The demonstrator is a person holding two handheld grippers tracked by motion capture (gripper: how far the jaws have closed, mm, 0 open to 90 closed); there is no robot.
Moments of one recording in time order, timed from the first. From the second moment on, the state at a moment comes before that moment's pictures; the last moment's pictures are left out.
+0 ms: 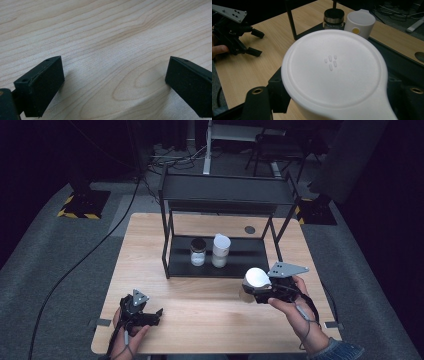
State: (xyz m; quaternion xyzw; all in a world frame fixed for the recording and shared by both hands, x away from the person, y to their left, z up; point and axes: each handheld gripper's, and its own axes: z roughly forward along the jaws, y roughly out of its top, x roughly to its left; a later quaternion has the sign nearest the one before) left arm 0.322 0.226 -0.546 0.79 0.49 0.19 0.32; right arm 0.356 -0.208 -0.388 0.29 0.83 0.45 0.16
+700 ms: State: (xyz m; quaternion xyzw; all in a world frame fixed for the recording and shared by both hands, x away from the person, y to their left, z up) left arm 0.322 0.226 -0.547 0.79 0.49 0.19 0.32; right arm 0.383 -0.214 -0.367 0.31 0.82 0.45 0.17
